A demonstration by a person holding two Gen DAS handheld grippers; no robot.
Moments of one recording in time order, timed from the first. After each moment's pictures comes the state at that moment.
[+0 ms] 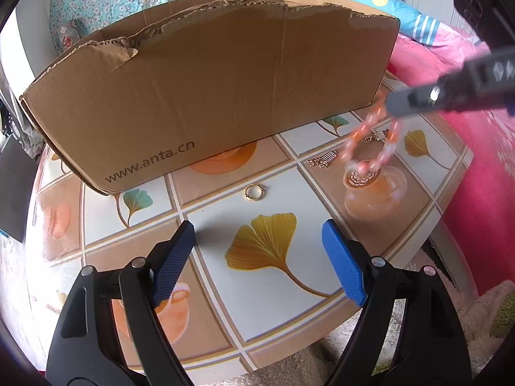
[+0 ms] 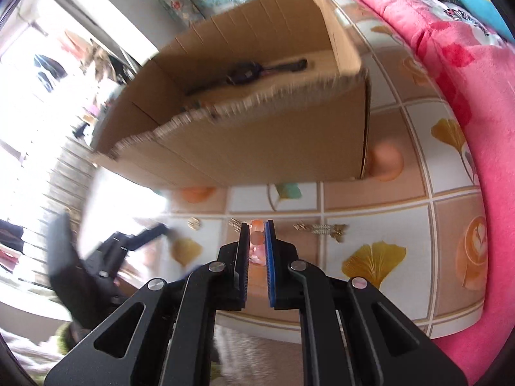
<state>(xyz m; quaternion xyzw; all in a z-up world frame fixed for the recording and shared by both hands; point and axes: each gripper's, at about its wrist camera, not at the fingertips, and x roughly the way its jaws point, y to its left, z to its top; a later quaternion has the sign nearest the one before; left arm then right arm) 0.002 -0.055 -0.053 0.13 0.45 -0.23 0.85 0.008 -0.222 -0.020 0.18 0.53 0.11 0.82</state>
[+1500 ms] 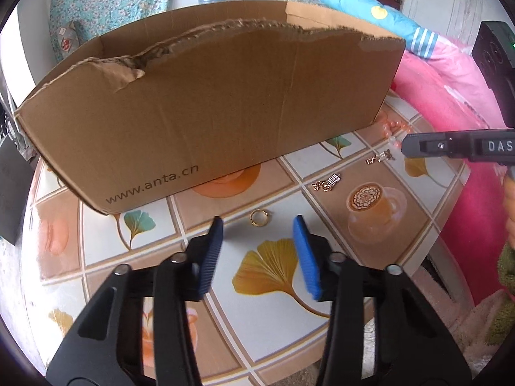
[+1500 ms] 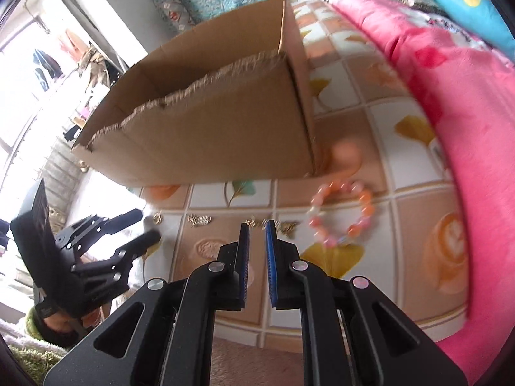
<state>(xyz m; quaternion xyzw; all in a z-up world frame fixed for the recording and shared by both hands) 0.017 -0.048 -0.047 0.12 0.44 -0.25 0.86 -0.022 -0.247 -0.046 0.14 0.51 0.08 0.84</state>
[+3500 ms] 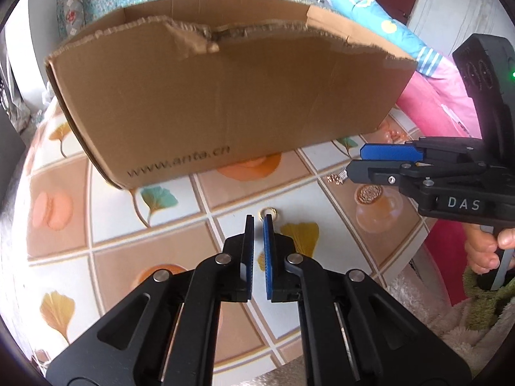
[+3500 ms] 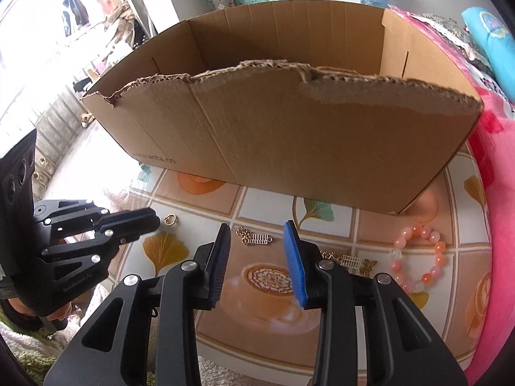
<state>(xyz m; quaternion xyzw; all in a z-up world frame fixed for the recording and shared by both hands) 0.024 -0.017 -0.041 0.05 0.47 -0.26 0.84 0.003 -0.176 -0.055 0.03 0.50 0.12 0.86</state>
